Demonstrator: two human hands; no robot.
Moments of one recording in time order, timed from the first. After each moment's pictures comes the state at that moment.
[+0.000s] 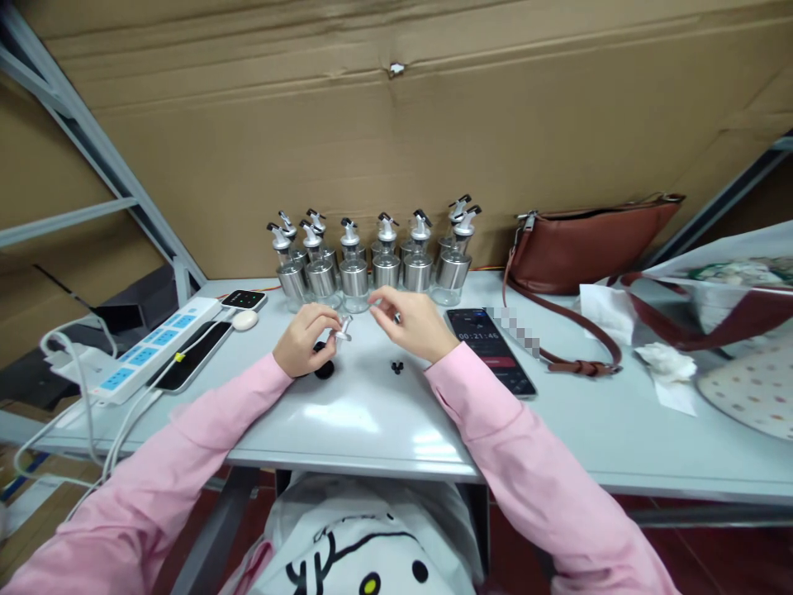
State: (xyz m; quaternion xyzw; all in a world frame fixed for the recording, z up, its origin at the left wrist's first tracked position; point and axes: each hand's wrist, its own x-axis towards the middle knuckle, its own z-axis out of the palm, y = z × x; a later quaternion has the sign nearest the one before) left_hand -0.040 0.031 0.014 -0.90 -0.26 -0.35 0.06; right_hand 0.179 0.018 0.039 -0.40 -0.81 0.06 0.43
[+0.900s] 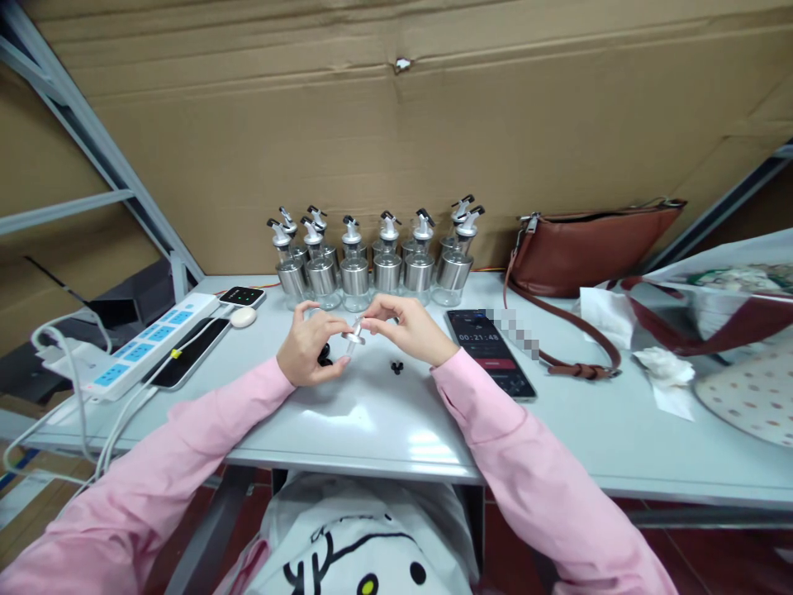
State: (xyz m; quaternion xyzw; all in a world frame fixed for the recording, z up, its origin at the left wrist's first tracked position) left_hand -0.032 0.019 0.012 -0.89 -0.20 -0.39 0.12; right_hand 0.175 0.017 0.038 -0.36 -0.78 0.29 0.42
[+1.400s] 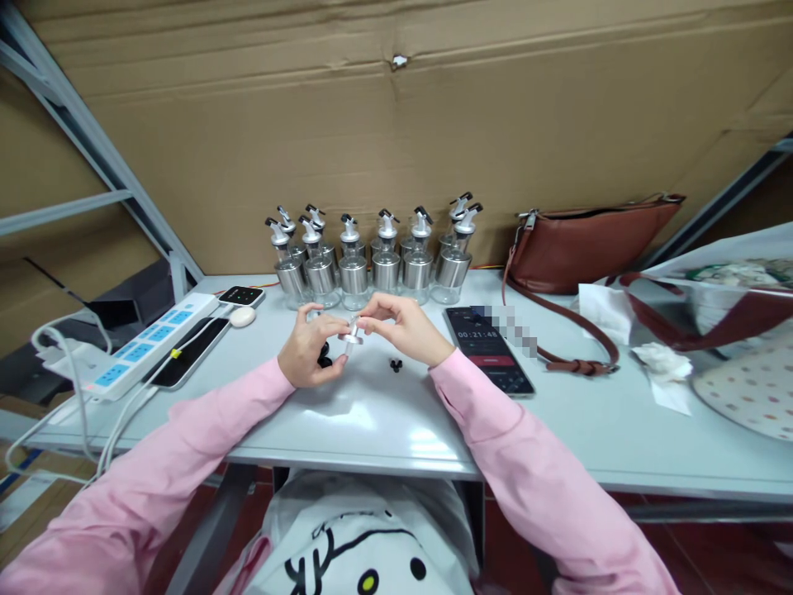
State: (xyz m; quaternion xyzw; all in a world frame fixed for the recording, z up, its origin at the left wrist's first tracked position) left_hand -0.030 0.019 0.009 -0.89 -0.17 -0.41 0.09; right_hand 0.171 0.014 0.037 -0.34 -0.74 0.38 0.44
